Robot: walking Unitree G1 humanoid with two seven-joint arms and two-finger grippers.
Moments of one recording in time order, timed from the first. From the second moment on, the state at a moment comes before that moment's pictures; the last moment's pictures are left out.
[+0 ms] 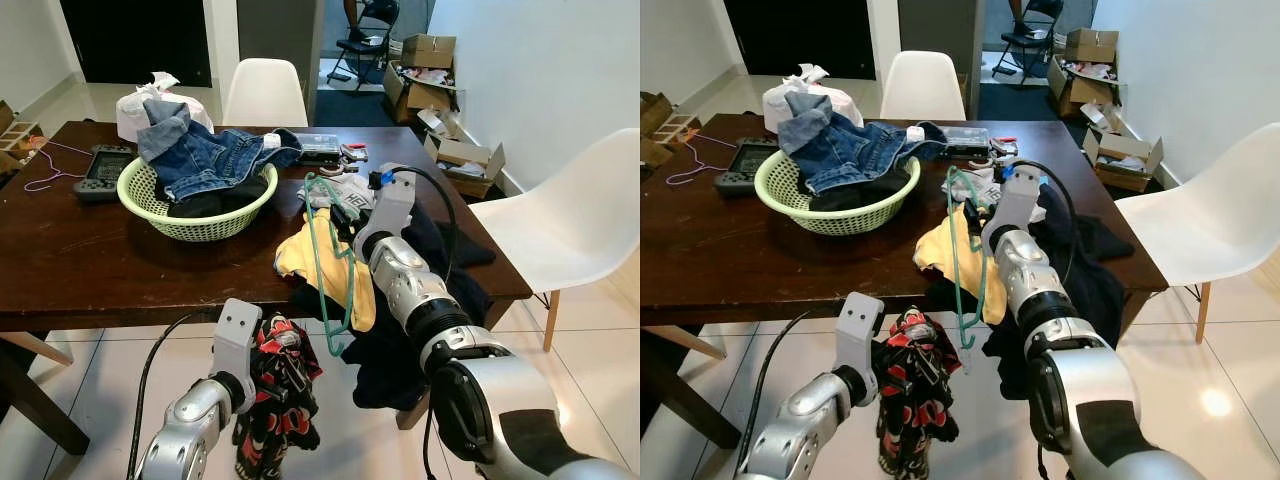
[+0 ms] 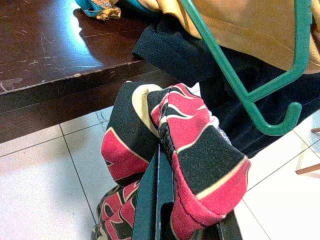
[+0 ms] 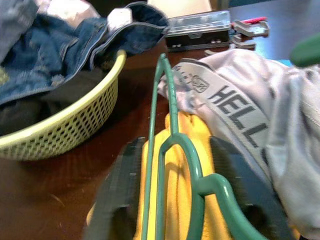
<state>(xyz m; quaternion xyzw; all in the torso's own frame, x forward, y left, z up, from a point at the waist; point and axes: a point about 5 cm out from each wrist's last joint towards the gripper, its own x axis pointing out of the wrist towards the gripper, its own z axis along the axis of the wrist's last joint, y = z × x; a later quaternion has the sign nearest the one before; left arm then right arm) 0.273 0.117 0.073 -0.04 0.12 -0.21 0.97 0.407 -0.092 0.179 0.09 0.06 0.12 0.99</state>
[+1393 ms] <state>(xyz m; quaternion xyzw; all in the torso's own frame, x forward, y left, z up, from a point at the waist) 0.278 0.117 0.071 -0.05 0.11 -0.22 0.97 0.415 -0.075 0.221 0.07 0.00 0.17 0.98</state>
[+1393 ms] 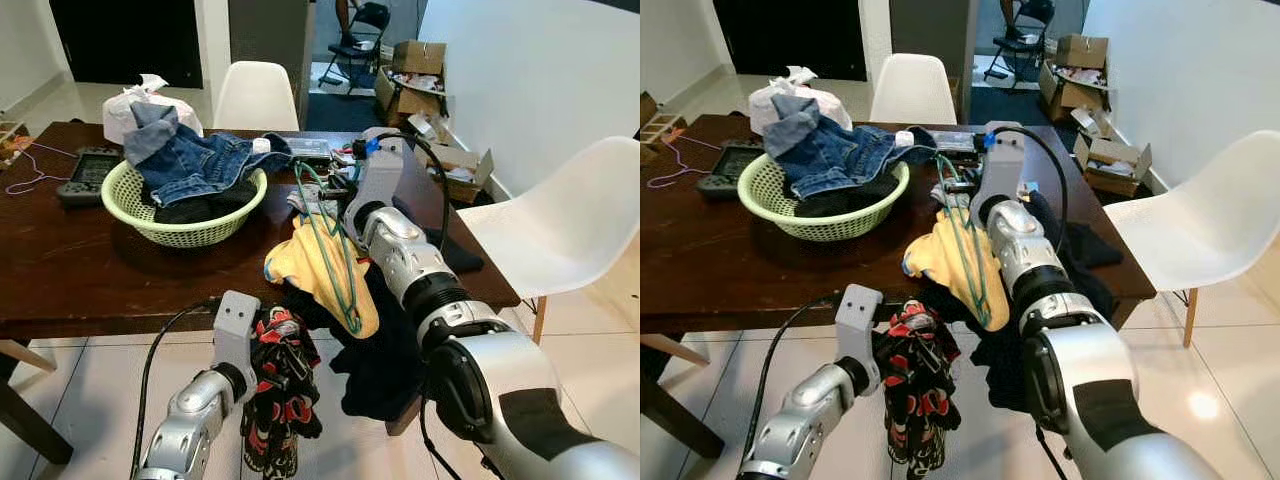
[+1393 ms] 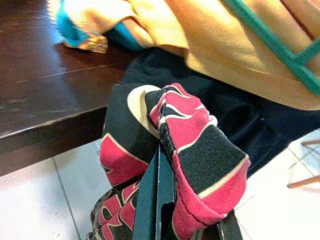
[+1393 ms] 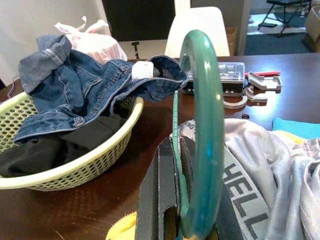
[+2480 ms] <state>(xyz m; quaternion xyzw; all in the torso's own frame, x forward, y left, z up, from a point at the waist) 0.188 0.080 0.071 -0.12 0.17 -0.52 0.83 0.410 -0.052 0.218 0.05 0.01 0.20 0.98</state>
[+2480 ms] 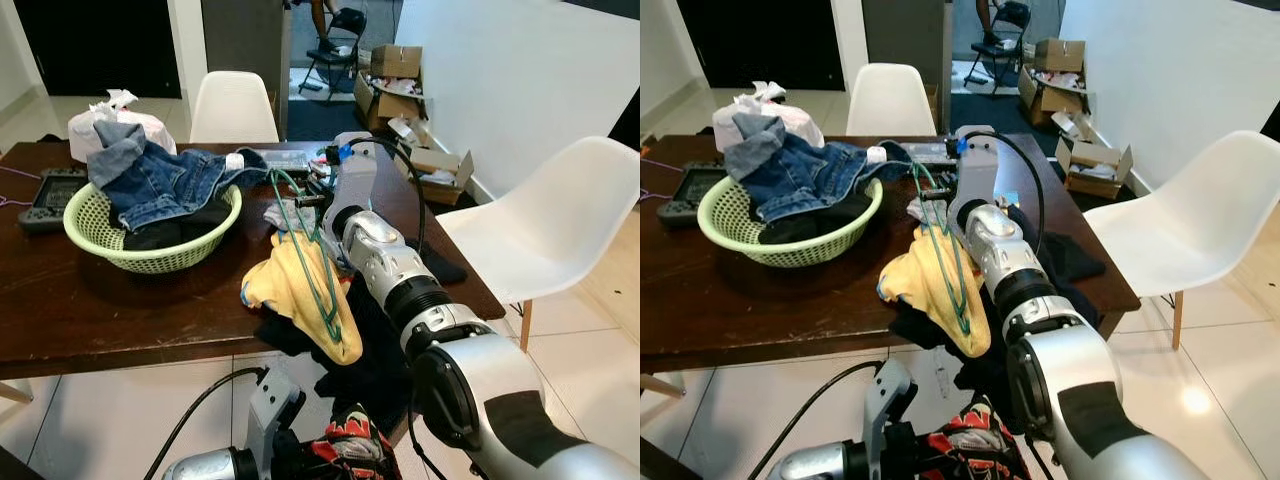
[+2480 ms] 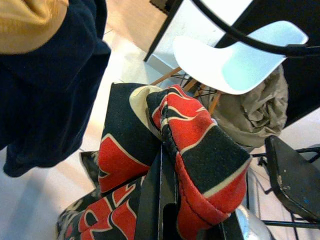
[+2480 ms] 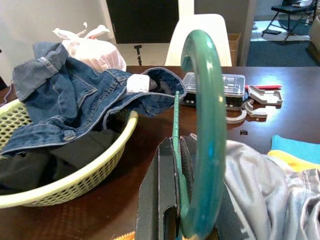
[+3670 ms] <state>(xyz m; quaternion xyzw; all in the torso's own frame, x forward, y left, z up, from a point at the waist) 0.190 0.079 0.074 -0.13 0.18 -0.51 0.83 0.397 -0.030 0.180 -0.03 0.12 0.25 0.96</state>
